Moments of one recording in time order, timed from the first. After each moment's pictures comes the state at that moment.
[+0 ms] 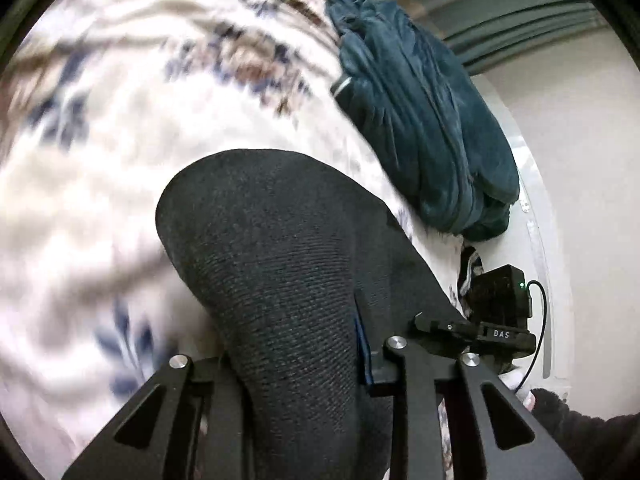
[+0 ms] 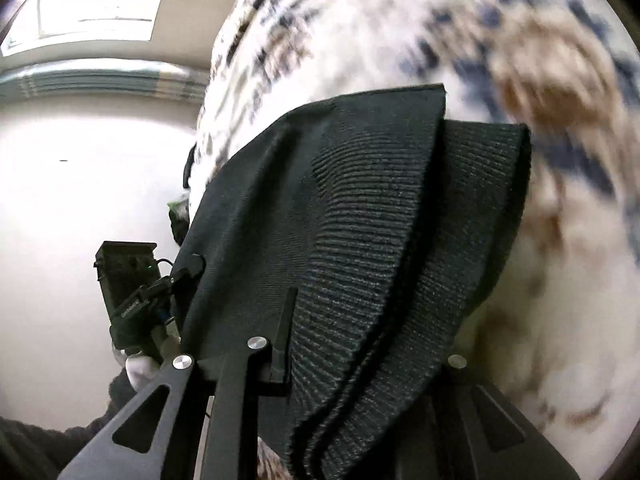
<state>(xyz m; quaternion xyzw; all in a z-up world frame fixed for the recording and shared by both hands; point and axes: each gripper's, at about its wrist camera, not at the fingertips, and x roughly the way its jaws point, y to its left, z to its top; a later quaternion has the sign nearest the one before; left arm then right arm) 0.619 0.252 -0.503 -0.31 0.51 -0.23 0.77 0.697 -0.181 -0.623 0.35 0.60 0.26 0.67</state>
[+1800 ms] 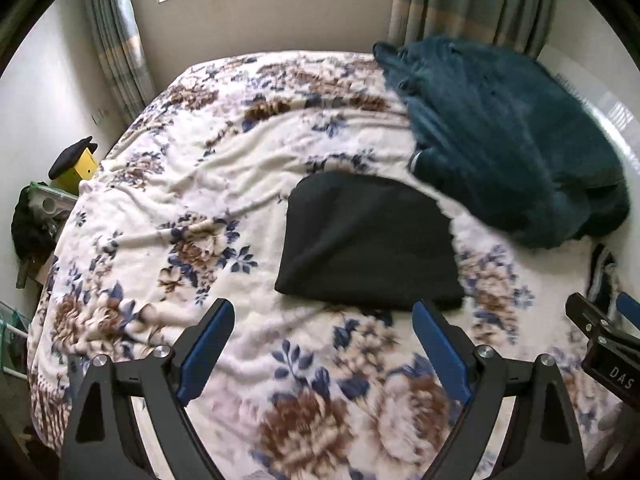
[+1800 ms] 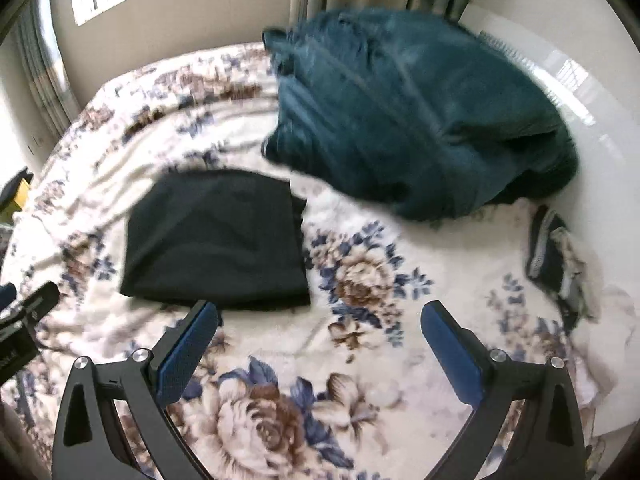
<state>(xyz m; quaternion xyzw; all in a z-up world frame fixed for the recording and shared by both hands) 0.545 0.203 -0.311 -0.04 0.48 0.04 0.88 0.626 -0.109 -0.336 0.00 0.48 -0.10 0.87</state>
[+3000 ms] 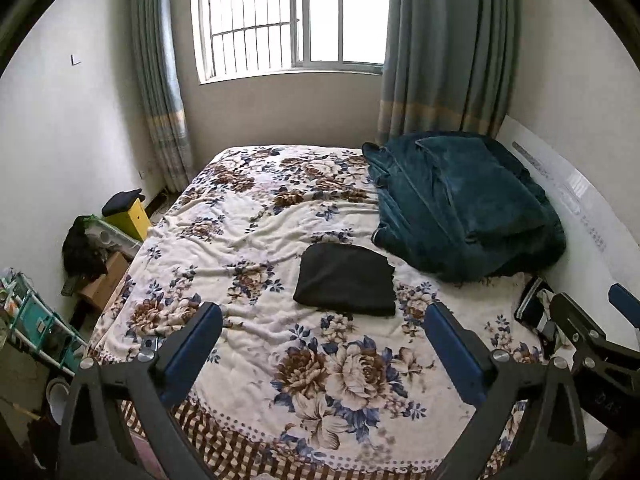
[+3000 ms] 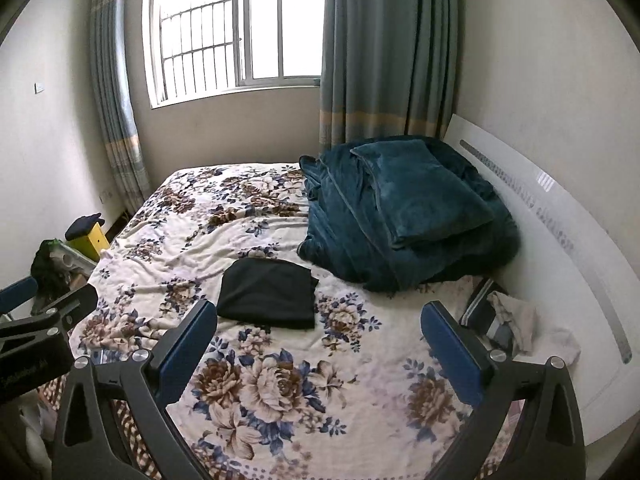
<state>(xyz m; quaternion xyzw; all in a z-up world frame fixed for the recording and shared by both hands) 0.302 0.145 -0.055 -0.04 0.36 0.07 0.93 0.333 -0.121 -0.001 -0.01 0.34 -0.03 0.94</state>
